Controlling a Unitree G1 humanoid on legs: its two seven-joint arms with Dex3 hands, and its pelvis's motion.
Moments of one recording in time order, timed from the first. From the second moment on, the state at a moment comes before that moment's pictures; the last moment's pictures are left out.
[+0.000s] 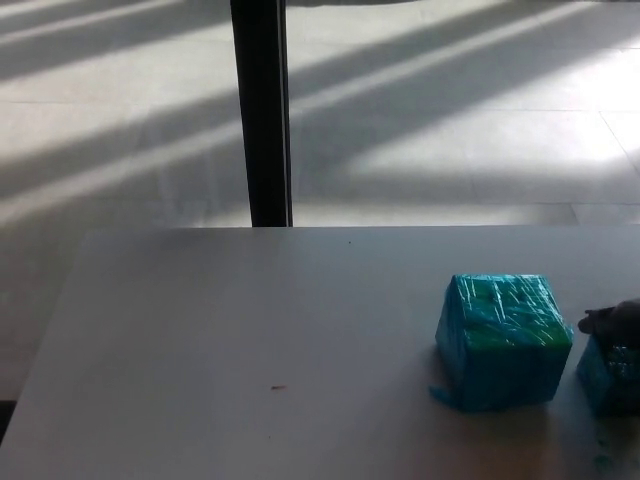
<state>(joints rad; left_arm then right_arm) 0.08 0.58 0.53 1.03 -0.30 0.04 -0.36 -0.73 -0.81 0.65 0.62 -0.69 0.00 0.50</state>
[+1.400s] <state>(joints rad) 0.10 0.60 0.53 1.05 -0.30 0.04 -0.36 -0.78 -0.92 0.33 0.70 -0.65 -0.37 0.13</state>
